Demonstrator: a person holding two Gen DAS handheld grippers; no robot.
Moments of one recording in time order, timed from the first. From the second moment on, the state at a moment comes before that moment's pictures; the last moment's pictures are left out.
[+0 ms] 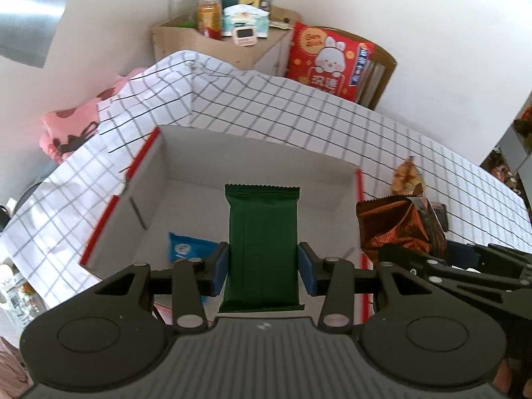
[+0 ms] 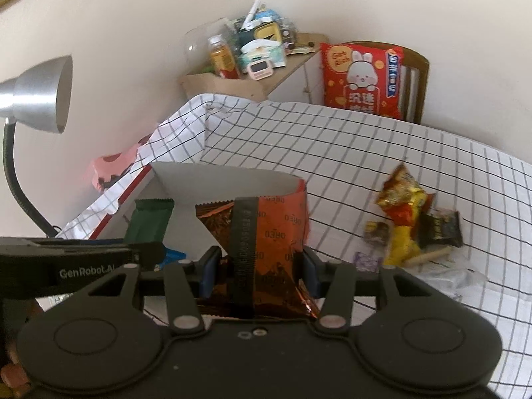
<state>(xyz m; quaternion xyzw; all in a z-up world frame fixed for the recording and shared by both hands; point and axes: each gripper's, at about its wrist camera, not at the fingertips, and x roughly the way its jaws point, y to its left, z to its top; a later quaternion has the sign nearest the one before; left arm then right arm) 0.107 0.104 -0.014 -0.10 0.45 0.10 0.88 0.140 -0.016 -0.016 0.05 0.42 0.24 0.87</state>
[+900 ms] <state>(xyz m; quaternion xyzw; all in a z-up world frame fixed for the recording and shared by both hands) 0.142 0.191 -0.089 -0.08 0.51 0.14 0.84 0.188 0.096 -0.088 -0.06 0.48 0.28 0.83</state>
